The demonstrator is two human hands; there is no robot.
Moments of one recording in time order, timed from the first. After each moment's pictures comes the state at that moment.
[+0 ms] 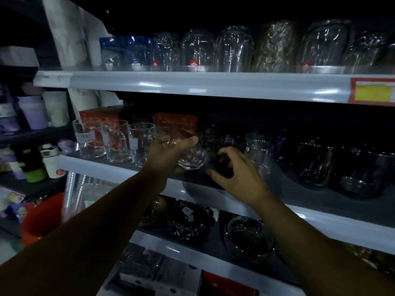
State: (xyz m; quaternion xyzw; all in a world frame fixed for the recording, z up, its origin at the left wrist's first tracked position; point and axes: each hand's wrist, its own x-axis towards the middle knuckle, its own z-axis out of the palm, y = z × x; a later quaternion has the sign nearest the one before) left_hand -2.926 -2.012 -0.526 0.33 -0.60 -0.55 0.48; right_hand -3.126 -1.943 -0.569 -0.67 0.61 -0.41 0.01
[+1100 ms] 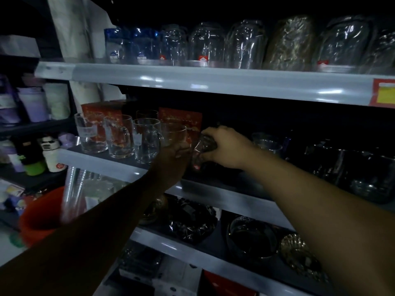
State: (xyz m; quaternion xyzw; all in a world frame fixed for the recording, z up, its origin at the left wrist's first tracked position) left_hand -2.925 -2.013 -0.543 0.28 -0.69 -0.48 0.46; right_hand -3.095 -1.984 -0.490 -0.73 0.64 -0.22 0.00
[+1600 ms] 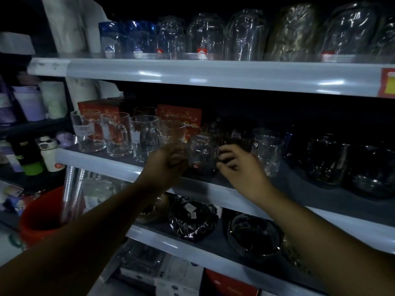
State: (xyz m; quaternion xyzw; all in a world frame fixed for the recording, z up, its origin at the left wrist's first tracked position) left_hand -2.908 -2.033 -0.567 0.32 -0.83 -0.23 0.39; right_hand -3.114 -1.954 -0.566 -0.63 0.62 -0.45 0.10
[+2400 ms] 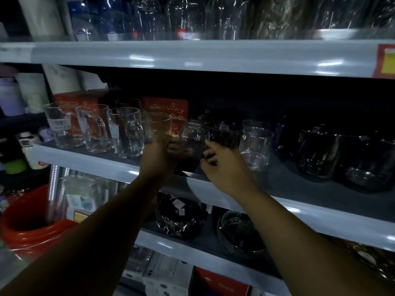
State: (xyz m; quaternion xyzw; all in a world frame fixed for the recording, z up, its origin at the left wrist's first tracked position) left_hand -2.952 -2.047 -0.576 0.40 -0.78 -0.21 0.44; right_hand -3.115 -1.970 -0.580 -0.65 0.63 -0.43 0.04
